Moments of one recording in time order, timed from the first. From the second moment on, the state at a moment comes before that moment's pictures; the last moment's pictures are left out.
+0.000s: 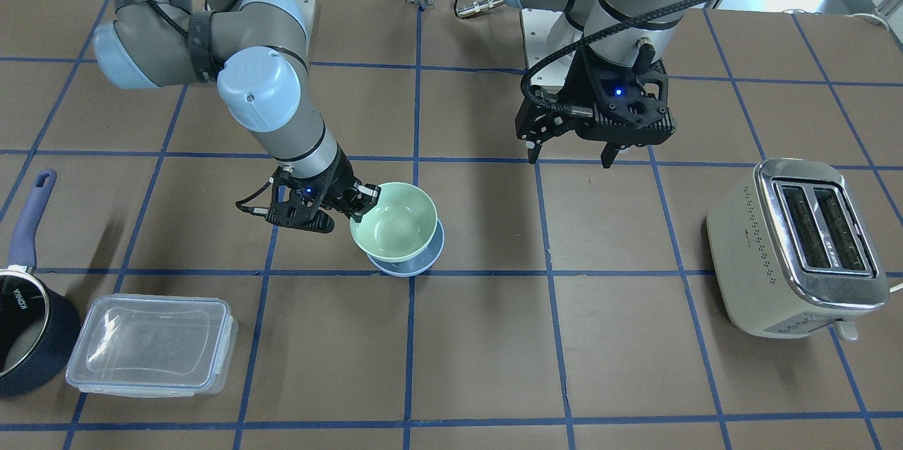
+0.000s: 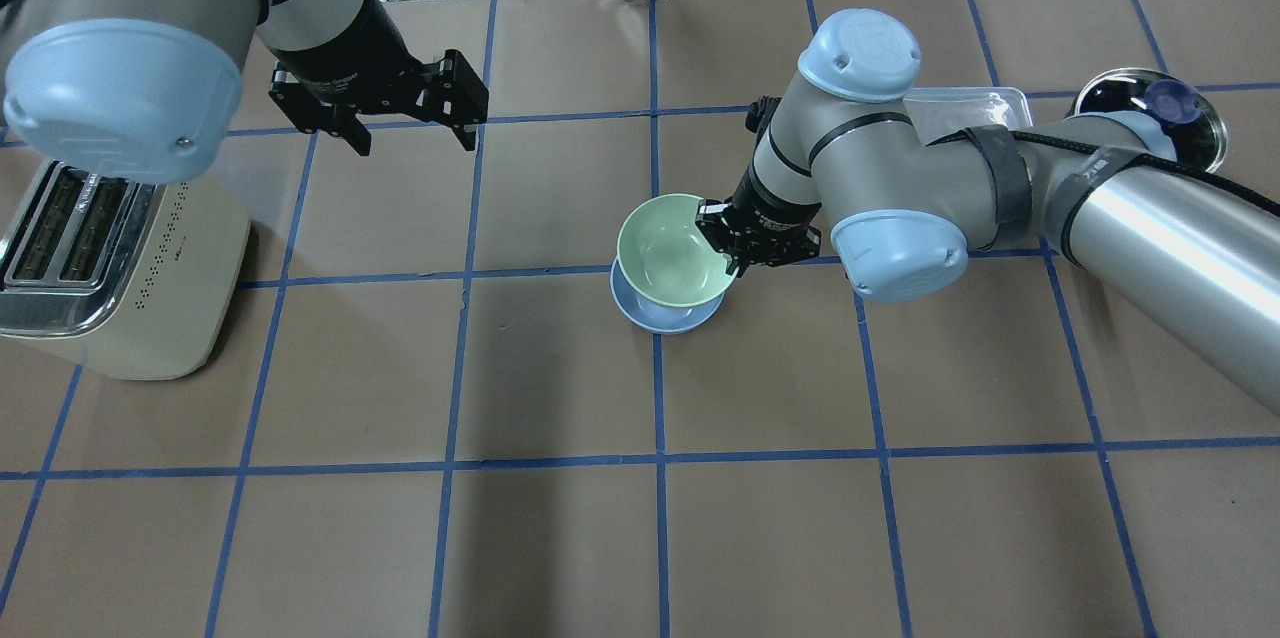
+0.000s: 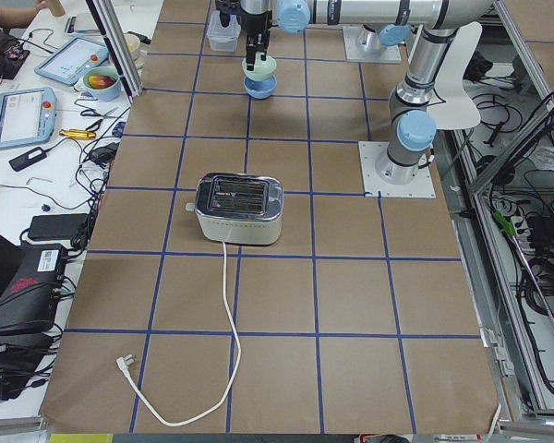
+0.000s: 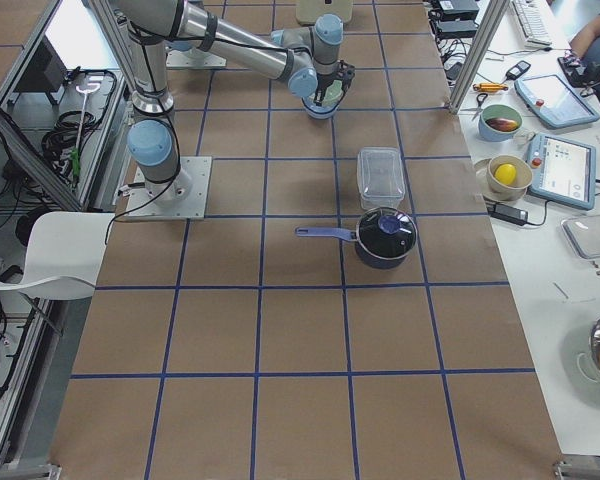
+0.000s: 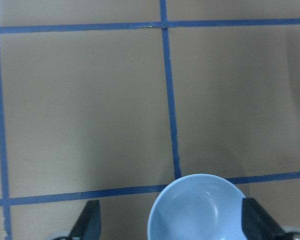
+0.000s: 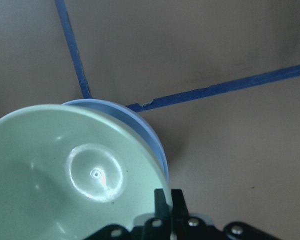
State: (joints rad) left arm -1.64 -1.62 -1.59 -1.39 1.54 -0.04; right arm 1.75 -1.32 1.88 -2.15 -1.36 0.42
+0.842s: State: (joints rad) left arm -1.55 -1.56 -1.59 -1.43 1.56 0.06; right arm 1.75 -1.29 1.81 -2.15 -1.39 0.40
